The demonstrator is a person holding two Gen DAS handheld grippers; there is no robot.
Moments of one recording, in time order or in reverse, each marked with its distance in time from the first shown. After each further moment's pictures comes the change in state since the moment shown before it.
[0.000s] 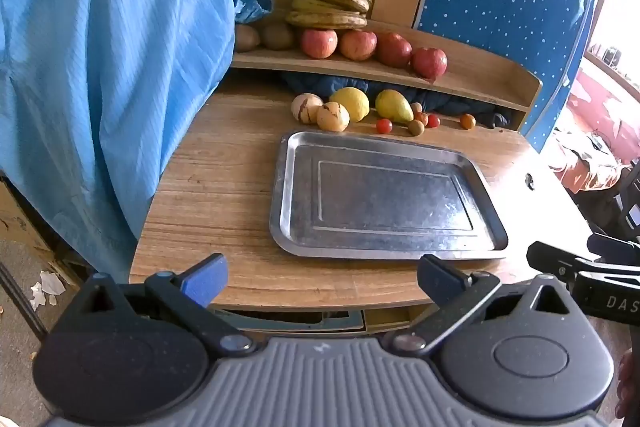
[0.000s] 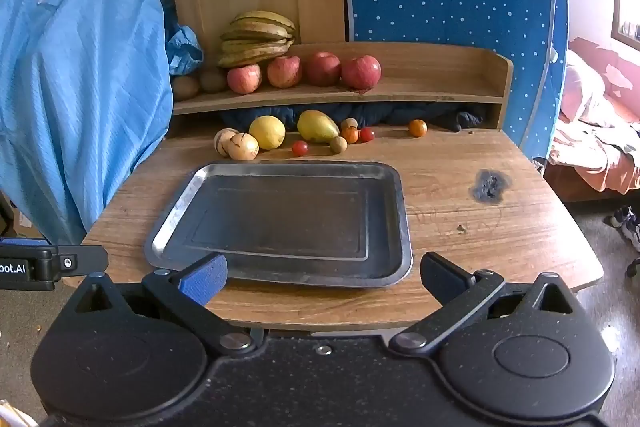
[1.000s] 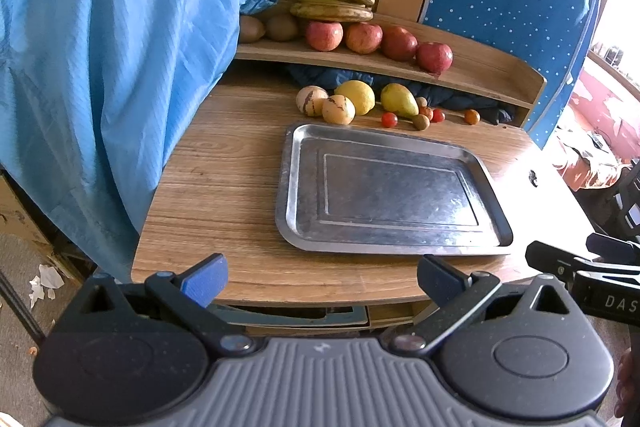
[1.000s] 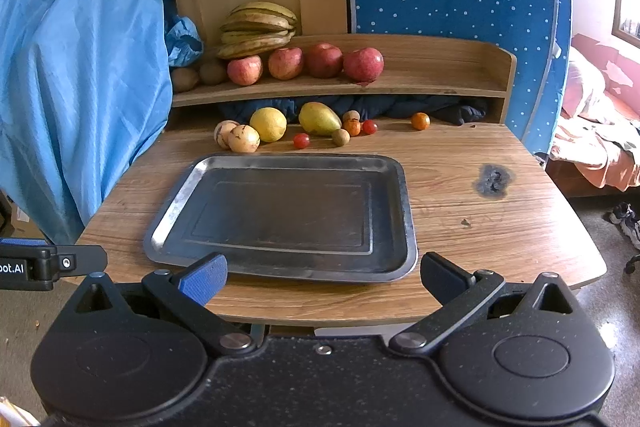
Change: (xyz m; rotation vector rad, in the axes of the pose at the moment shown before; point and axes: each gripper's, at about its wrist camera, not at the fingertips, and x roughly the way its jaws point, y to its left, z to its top) left arm 0.001 0.005 -0.006 -0.015 0.011 0.005; right arm 0.007 0.006 -0.001 -0.011 0.017 0.007
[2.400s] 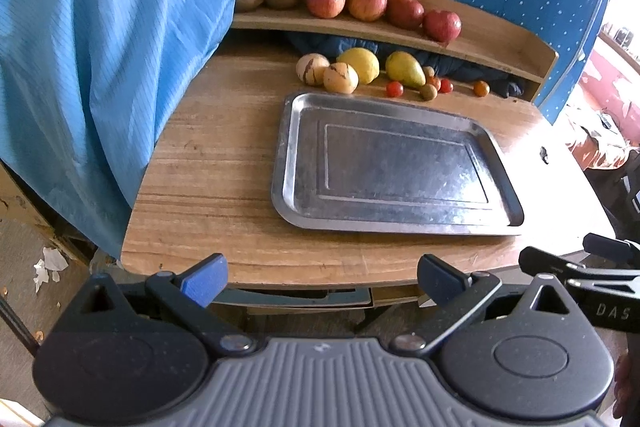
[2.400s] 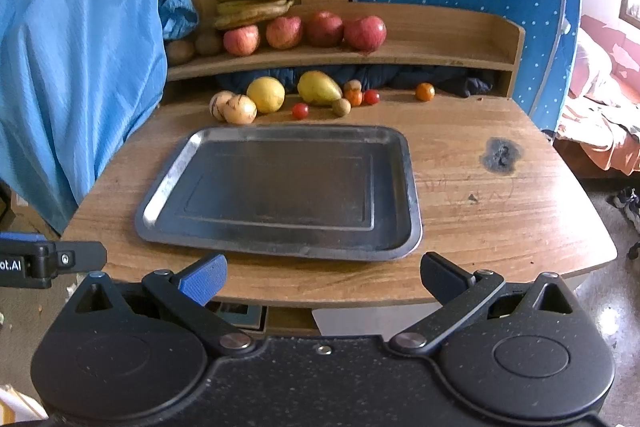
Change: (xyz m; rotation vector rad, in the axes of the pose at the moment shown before) left arm 0.022 -0.011 0.008 -0.009 0.114 0.023; right arm 0.025 -0.005 -0.003 -0.011 0.108 0.007
